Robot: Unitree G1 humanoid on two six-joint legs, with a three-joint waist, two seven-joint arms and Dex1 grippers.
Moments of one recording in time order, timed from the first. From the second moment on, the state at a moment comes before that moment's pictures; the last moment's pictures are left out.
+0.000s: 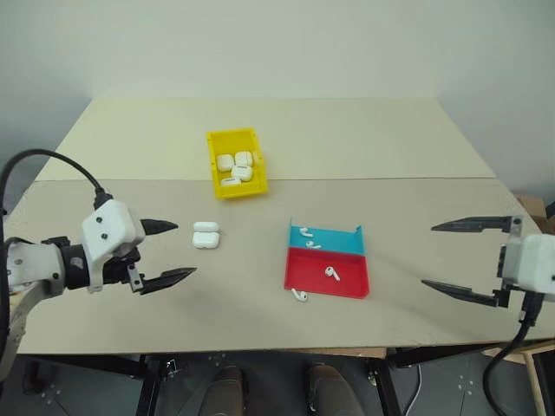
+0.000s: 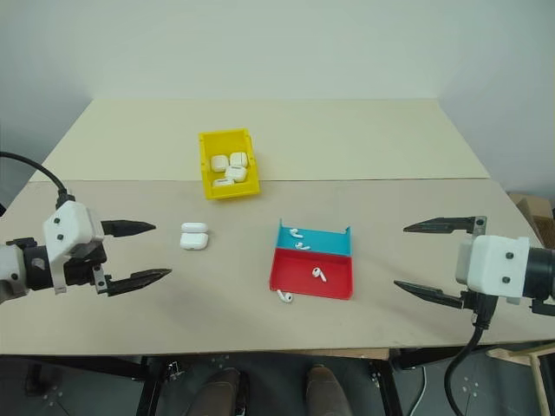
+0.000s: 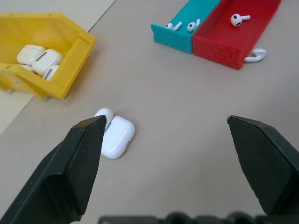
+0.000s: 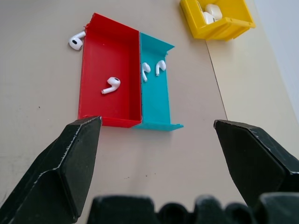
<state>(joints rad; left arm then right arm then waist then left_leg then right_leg) 0.01 1.03 0.41 -0.55 -0.54 0.59 -1.02 0.08 -1.01 -0.55 -0.41 0.37 0.00 1.30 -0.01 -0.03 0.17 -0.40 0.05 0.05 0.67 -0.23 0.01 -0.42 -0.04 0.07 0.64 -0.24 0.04</state>
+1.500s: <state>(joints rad) -0.61 0.69 -0.16 -0.27 -1.96 1.05 1.48 0.03 -1.03 -0.32 -0.38 0.21 0.10 1.06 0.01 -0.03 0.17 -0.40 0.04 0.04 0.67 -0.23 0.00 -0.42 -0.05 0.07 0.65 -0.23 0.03</state>
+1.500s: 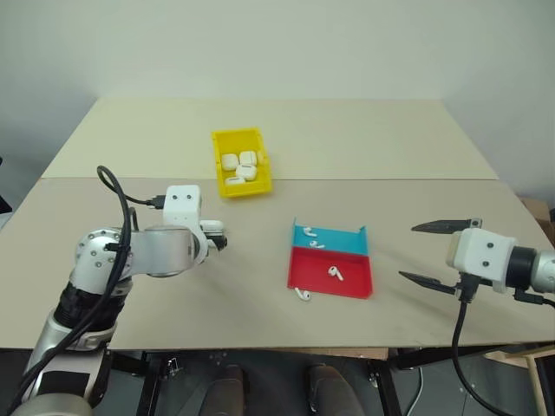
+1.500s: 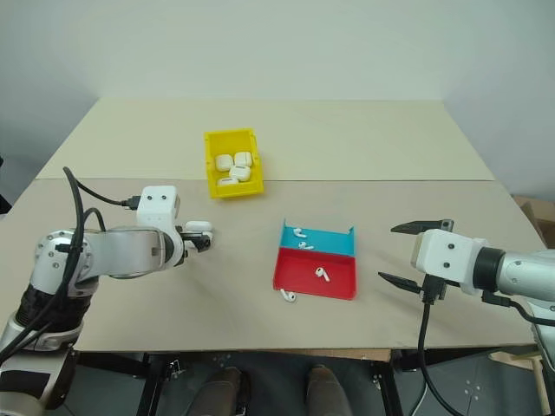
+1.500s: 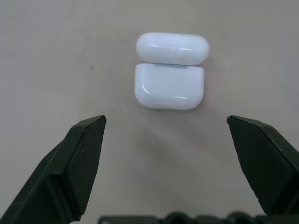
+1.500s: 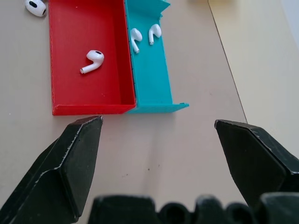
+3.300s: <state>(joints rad) -0.76 0.37 0.03 0.08 -1.30 1.44 1.06 0.18 -1.01 -0.31 -0.44 0.08 0.10 0.98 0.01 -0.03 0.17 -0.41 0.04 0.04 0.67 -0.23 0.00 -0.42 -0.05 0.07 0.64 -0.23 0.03</state>
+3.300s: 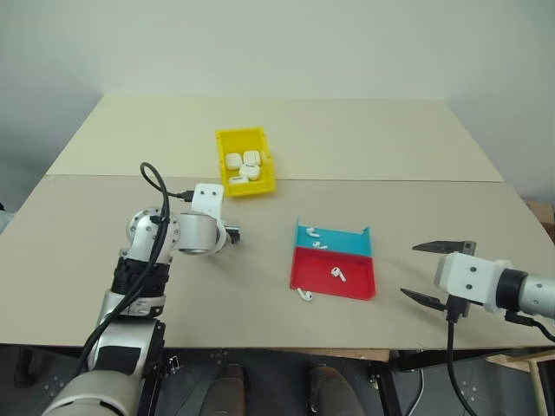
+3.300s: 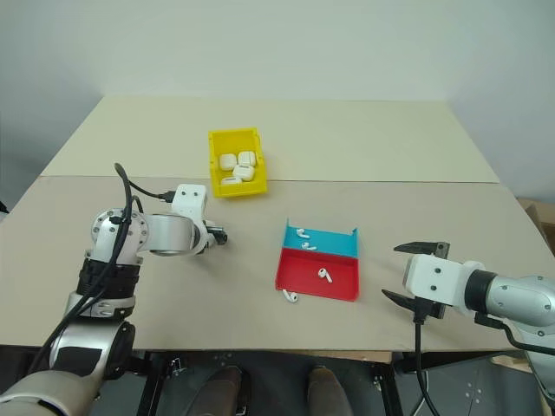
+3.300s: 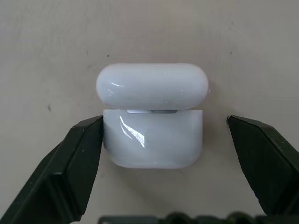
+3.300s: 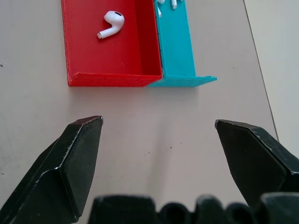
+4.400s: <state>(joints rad) -0.69 0.59 -0.08 -0.46 -0.72 1.30 0.34 0.10 -1.07 -0.32 -0.47 0.11 0.24 1.02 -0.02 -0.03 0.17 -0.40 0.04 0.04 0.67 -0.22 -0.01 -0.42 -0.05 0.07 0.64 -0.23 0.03</state>
